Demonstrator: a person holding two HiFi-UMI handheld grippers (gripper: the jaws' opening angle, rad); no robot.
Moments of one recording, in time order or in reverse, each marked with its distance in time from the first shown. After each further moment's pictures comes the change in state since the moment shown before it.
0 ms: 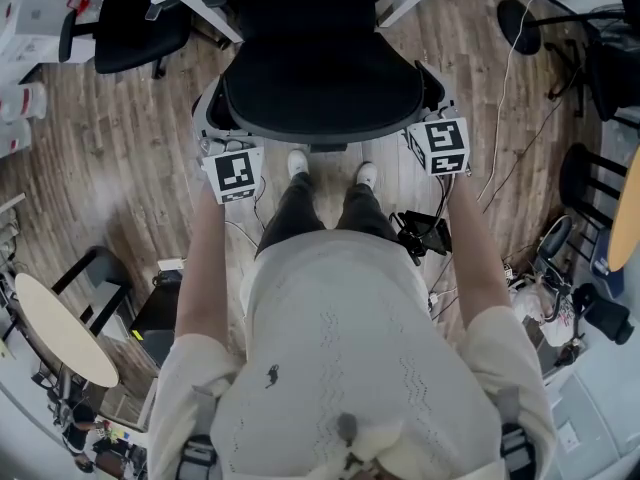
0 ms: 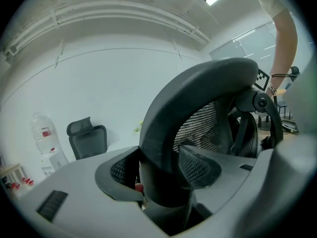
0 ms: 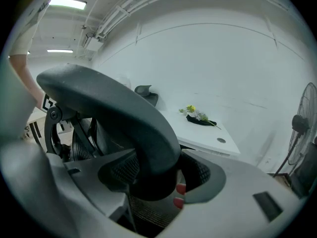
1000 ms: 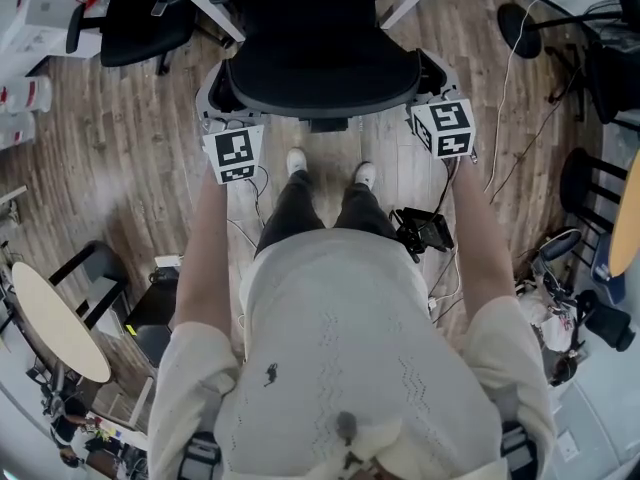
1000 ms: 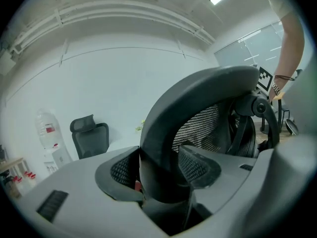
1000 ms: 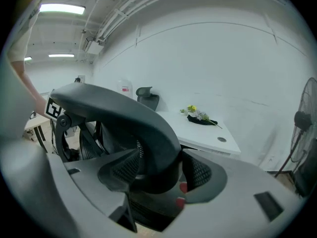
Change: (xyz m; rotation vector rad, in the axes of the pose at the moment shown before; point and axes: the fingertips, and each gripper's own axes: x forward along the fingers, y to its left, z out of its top) left arm -0.025 -0.024 0.013 -0.037 0.009 0.036; right arm -0.042 -0.006 -0.003 0.018 -0.014 0.038
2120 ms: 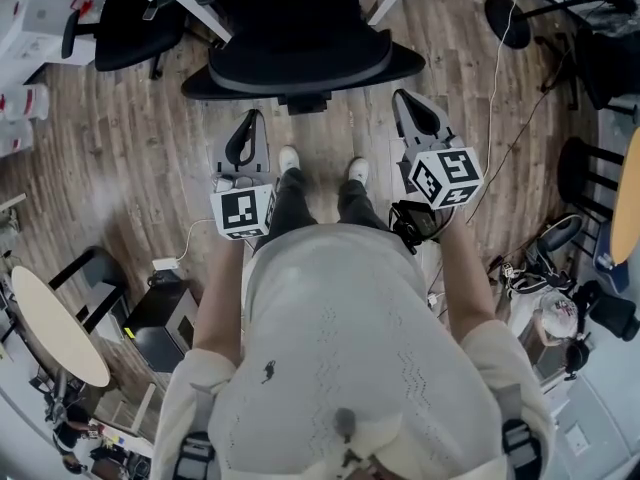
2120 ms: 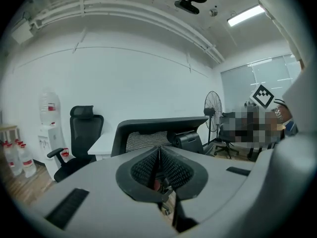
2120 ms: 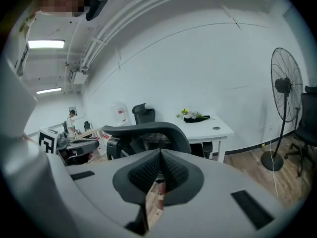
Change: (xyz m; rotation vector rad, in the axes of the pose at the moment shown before) left arm -0.117 -0.094 0.037 -0.244 -0.036 -0.072; right arm -0.130 0.046 -0.007 0.309 -0.118 0.011
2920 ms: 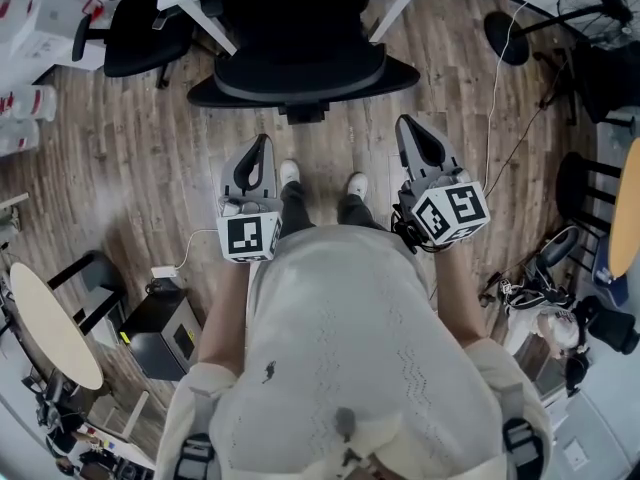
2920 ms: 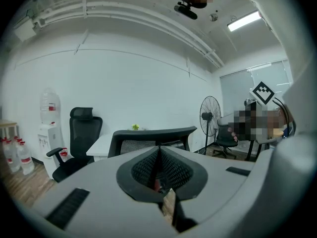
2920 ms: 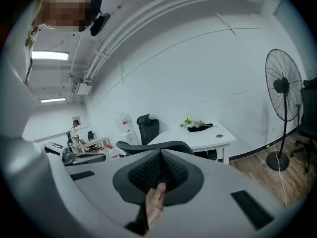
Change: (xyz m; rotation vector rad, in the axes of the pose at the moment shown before) left arm -0.036 -0.033 0.029 -0.028 -0.028 -0.011; right arm -0.058 0.025 0.040 0.043 -0.107 0.040
